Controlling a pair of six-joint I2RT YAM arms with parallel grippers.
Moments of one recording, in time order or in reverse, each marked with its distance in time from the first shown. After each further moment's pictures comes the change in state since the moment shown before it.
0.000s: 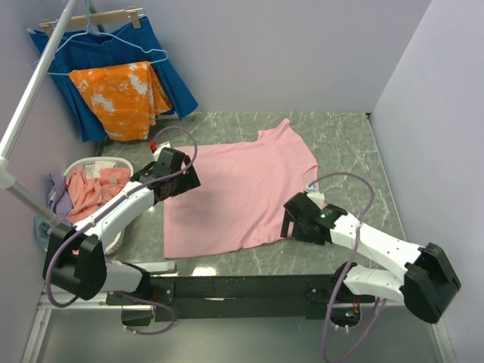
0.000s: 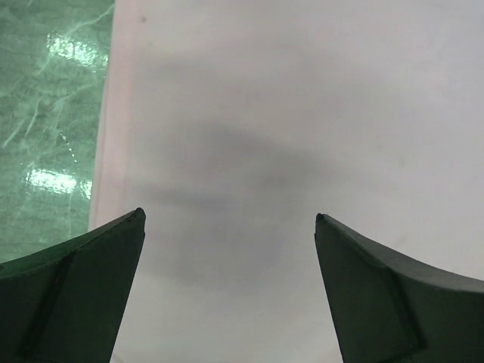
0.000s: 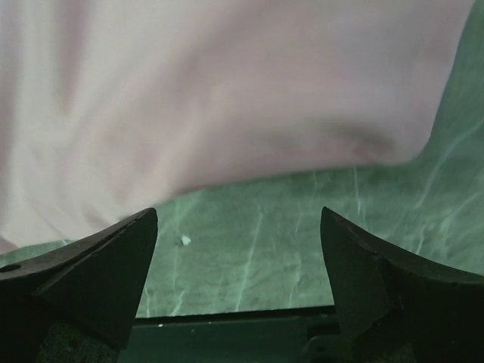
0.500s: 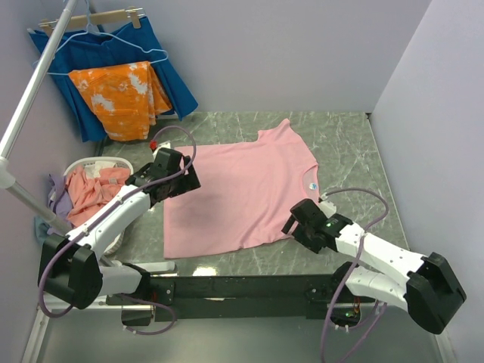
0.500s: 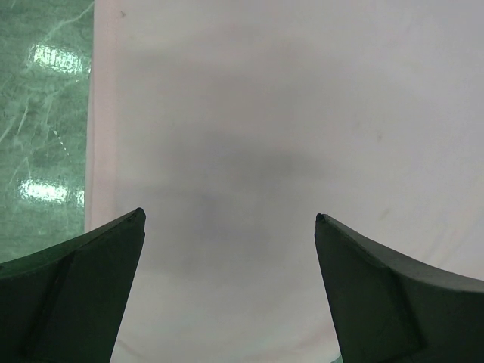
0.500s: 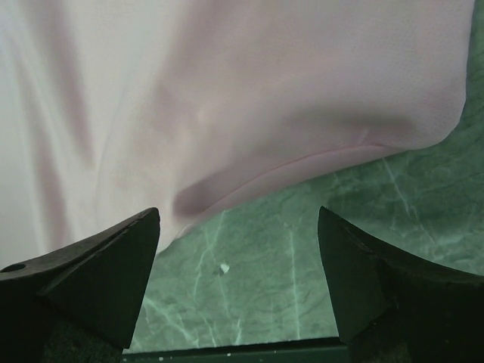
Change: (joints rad) left arm -0.010 -0.076 0.004 -0.029 0.051 0.037; right arm -0.039 -0.135 -0.172 0.117 -0.035 0.362
